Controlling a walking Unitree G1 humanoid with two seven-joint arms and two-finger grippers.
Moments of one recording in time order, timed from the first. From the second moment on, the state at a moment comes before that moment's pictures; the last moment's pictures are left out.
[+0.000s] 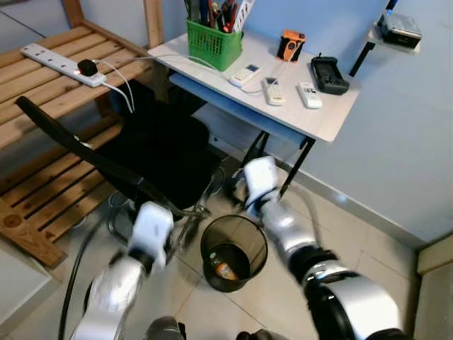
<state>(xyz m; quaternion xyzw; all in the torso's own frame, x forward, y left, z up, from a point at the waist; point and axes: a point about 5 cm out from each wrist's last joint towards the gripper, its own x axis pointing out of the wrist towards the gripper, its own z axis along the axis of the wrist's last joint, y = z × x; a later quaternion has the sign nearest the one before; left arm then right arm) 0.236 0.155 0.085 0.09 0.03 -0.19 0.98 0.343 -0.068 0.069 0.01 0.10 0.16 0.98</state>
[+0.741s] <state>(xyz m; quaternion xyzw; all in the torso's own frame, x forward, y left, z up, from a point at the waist) 0.255 0.172 0.120 0.04 -0.04 -0.05 1.00 0.257 -0.190 0.081 0.06 -0.05 -0.01 1.00</state>
